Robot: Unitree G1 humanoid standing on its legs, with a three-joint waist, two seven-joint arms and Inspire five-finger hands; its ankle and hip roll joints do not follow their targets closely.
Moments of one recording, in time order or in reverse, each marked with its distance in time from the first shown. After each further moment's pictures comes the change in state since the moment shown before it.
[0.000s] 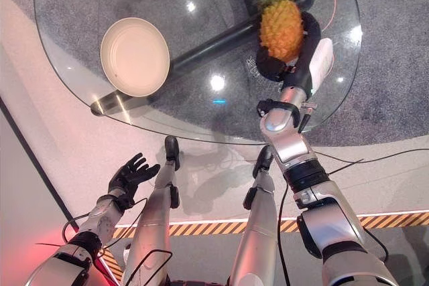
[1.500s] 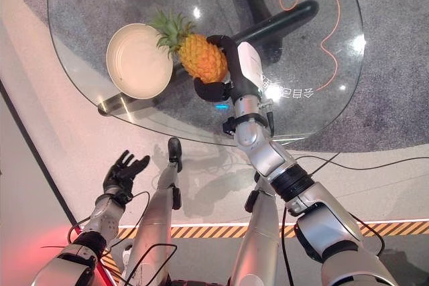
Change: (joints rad) left arm -0.027 -0.049 0.168 -0.023 -0.172 -0.116 0.203; right arm 0.002 0.006 0.211 -0.142 -0.151 0.016 0.269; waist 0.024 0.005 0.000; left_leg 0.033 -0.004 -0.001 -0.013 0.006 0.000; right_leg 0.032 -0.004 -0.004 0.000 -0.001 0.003
